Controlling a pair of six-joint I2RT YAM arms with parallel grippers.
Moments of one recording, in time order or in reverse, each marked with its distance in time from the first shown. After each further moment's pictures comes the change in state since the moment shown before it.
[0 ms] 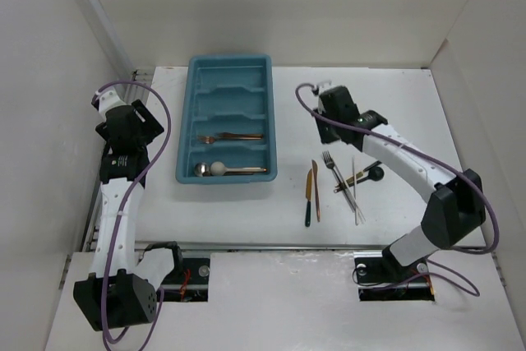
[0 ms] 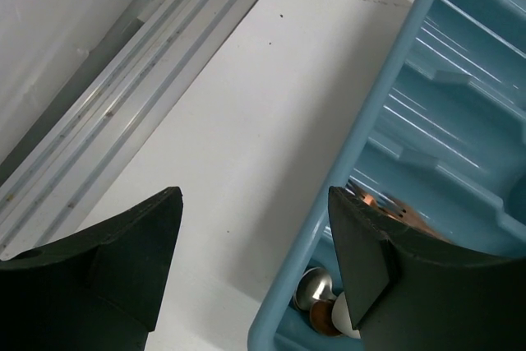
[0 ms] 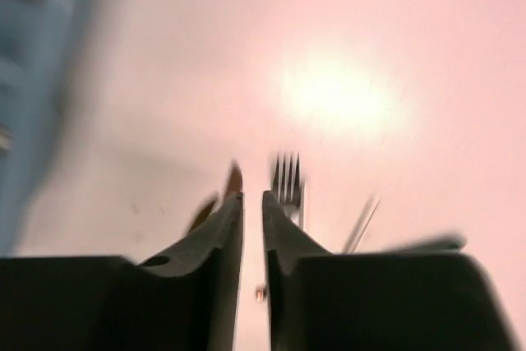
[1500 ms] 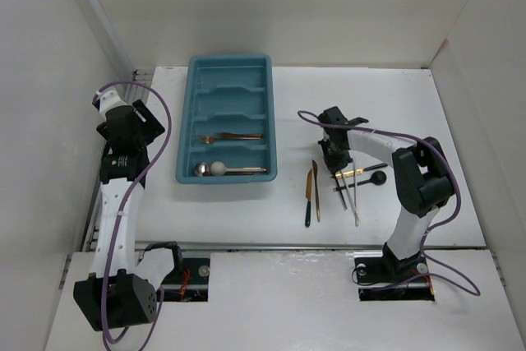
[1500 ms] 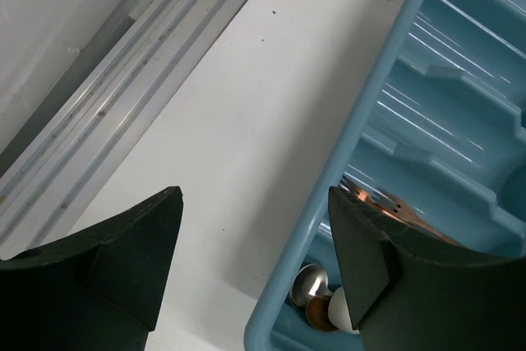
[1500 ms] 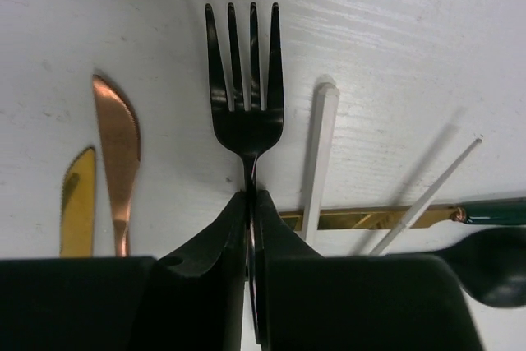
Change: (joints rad) left arm 0.000 -0.003 -0.002 0.001 0.024 -0.002; right arm -0.137 0.254 -0.209 -0.131 -0.087 0.129
